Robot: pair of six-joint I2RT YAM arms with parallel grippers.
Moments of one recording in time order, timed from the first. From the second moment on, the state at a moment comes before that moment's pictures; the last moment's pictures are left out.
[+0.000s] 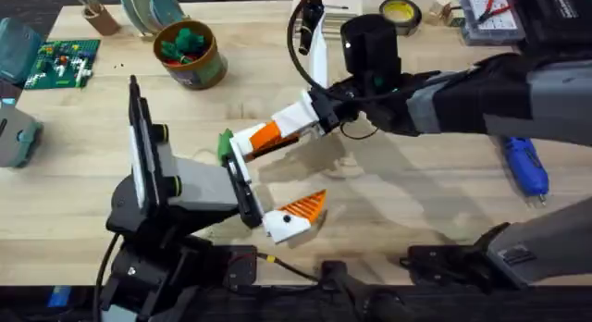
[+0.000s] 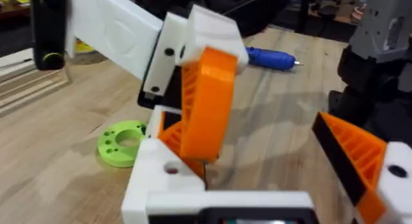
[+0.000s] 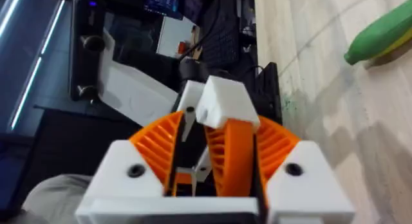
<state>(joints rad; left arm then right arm) -0.27 0.00 0.01 -0.09 0.90 -0.01 0.61 1.74 0.86 0.45 -1.39 0.78</state>
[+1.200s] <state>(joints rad) -0.27 0.00 0.01 -0.09 0.93 -0.01 0.42 1.73 0.91 0.28 -0.93 0.64</state>
